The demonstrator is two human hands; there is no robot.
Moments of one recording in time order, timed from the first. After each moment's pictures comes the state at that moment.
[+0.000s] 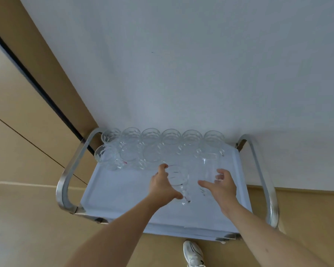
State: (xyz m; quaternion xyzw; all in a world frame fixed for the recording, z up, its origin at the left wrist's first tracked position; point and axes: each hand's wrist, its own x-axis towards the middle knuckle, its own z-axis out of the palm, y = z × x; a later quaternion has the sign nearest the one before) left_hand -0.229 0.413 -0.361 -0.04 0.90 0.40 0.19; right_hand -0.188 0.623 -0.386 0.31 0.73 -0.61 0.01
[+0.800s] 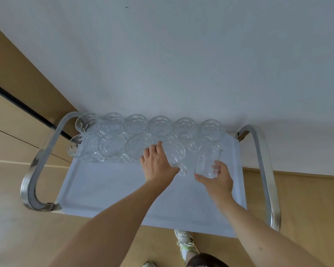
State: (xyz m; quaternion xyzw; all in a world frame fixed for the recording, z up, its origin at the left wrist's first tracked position) left_hand -0.304 0.473 -0.405 -0.03 0.98 0.20 0.04; right_hand -0.233 0.654 -0.437 0.33 0.76 -0.56 0.01
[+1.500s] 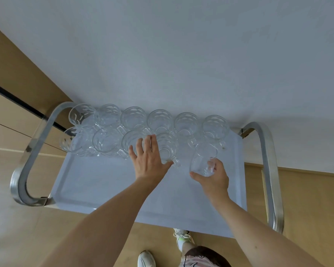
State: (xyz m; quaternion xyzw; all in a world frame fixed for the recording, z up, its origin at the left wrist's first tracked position) left_hand -0.318 0.452 -0.431 -0.01 1.00 0.06 0.03; right_hand -0.244 0.650 -0.453 0.32 0.78 -0.54 0.04
